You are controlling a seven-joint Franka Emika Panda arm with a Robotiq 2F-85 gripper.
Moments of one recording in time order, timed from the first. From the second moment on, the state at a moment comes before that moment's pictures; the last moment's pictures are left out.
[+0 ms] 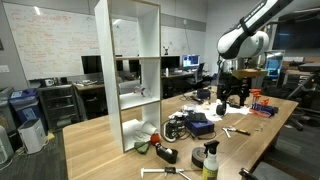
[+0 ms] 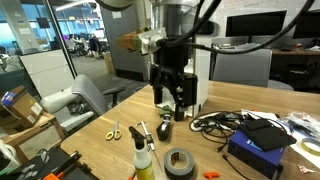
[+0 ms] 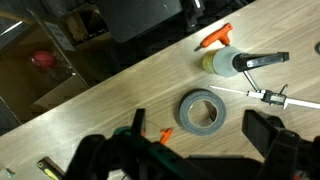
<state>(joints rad) -0.20 -0.27 -0.27 -2.47 -0.14 2.04 0.06</state>
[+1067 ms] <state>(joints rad) -0.21 0.15 -0.25 -2.40 -0.20 2.45 0.38</state>
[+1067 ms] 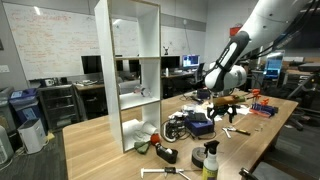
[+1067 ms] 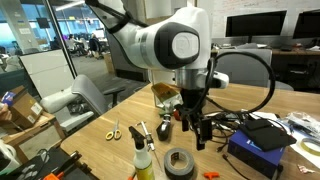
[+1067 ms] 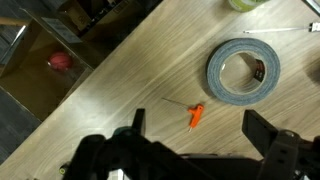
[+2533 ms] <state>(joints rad) -0.19 0.52 -0.14 -2.31 0.15 2.64 0.26</state>
